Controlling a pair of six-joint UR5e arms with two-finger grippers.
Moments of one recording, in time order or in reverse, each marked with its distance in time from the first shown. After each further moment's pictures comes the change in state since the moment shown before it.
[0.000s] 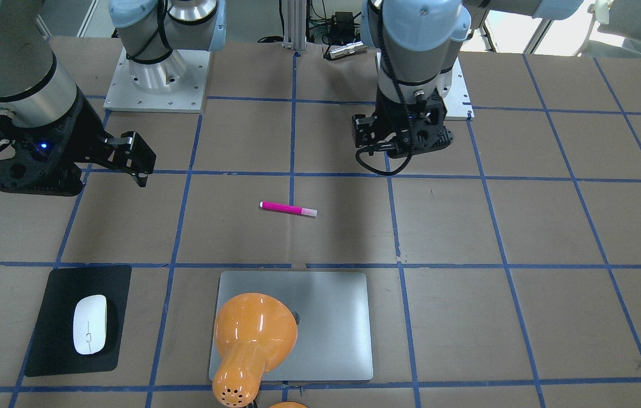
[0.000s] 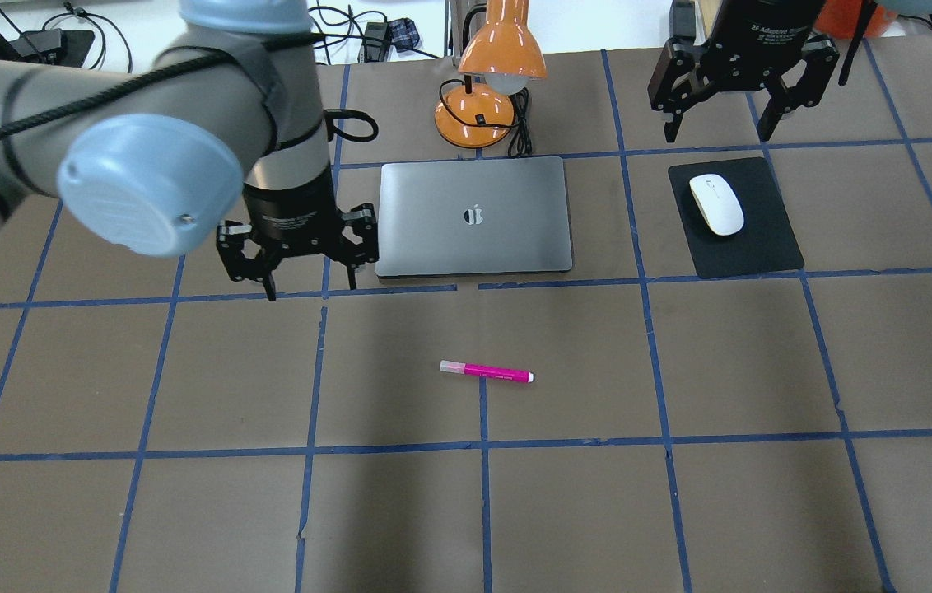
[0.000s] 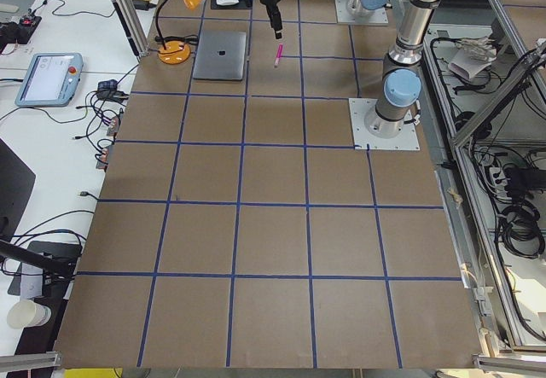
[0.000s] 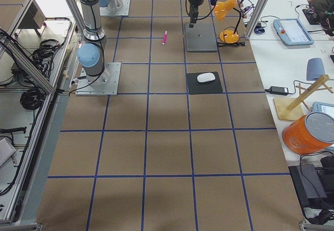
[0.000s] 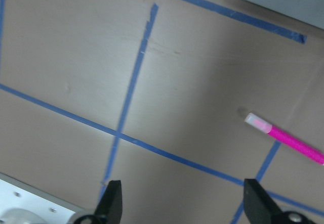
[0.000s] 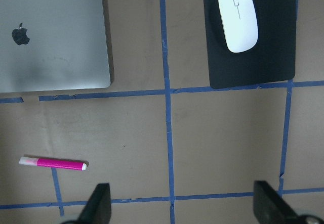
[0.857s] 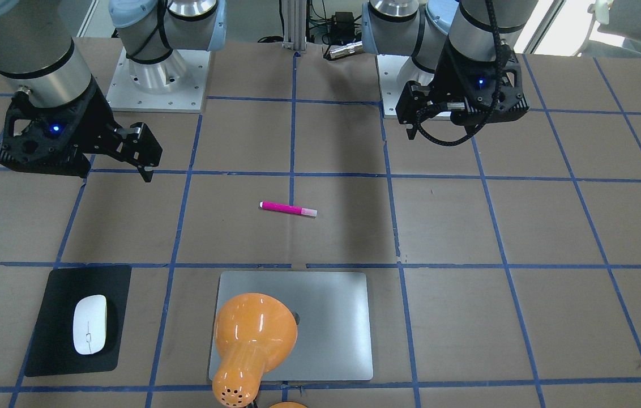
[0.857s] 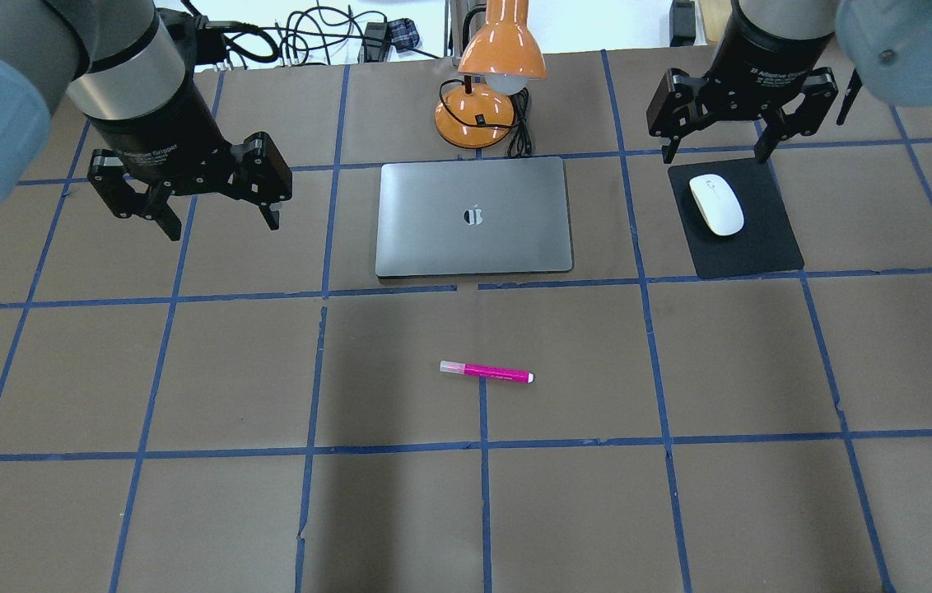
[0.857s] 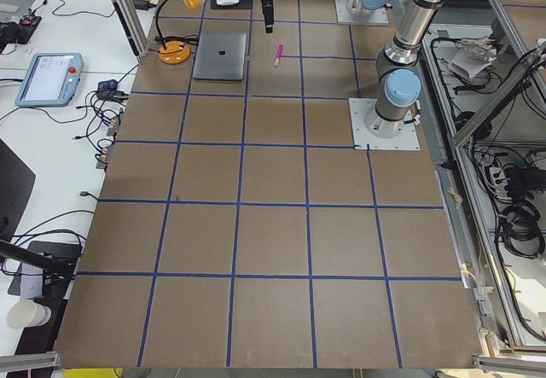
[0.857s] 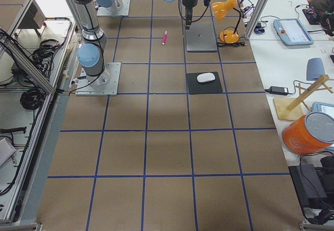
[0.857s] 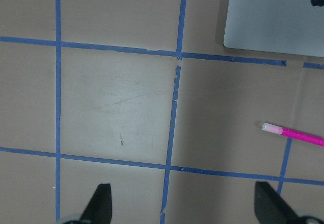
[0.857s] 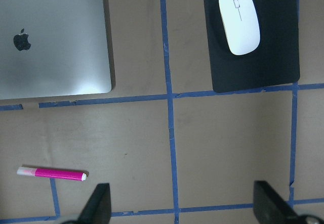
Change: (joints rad) left arm 0.113 0.064 0.058 -0.005 -0.050 0.124; right arm 0.001 -0.087 0.146 -0.158 0.003 0.018
